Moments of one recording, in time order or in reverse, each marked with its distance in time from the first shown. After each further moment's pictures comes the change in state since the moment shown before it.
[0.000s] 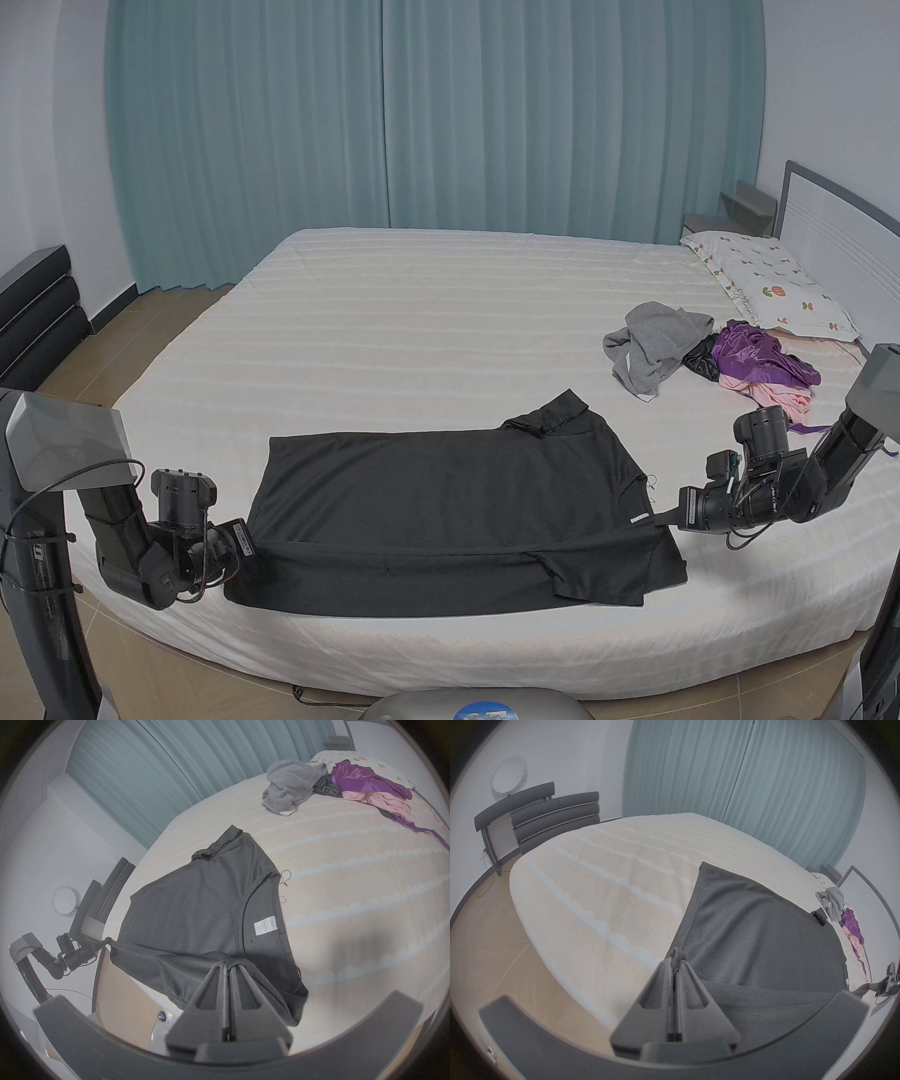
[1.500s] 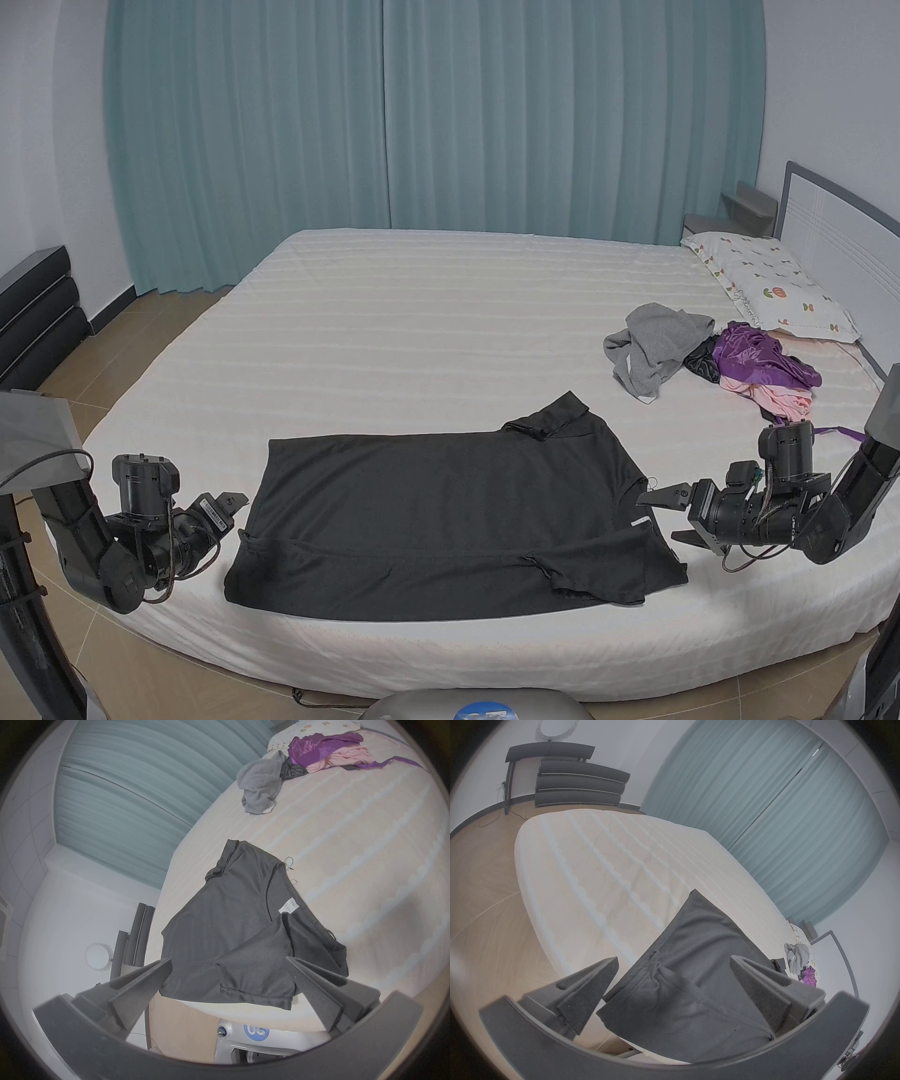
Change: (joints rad) left arm 0.030 -0.188 0.111 -0.023 -0.115 -0.330; right arm 0.034 -0.103 0.253 -0.348 0.069 0.458
